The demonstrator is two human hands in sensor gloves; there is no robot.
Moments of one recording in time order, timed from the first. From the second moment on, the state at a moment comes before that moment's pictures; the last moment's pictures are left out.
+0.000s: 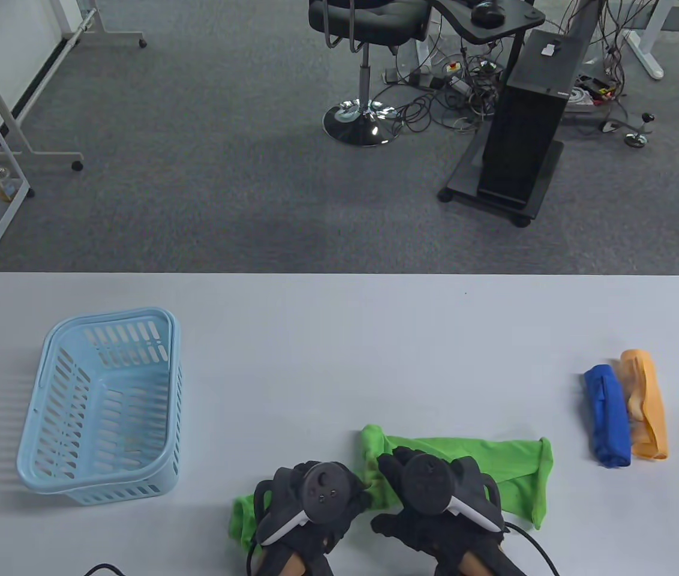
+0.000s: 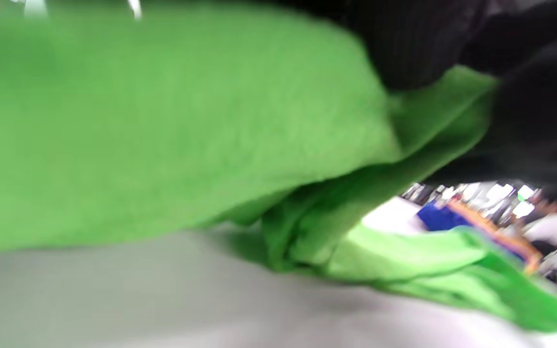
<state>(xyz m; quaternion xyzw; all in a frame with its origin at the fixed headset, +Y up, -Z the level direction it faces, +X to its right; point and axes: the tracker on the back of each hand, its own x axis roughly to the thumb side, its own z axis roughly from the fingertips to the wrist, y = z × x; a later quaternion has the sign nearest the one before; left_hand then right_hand) -0.073 -0.730 -0.243 -0.06 -0.17 0.23 0.96 0.110 -0.728 -0.249 0.16 0.13 0.96 0.18</state>
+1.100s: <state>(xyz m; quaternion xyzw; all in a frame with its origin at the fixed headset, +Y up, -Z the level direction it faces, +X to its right) -0.088 -0.747 -0.245 -0.17 -0.21 0.12 0.96 0.206 -0.740 -0.276 -0.09 0.05 0.99 0.13</state>
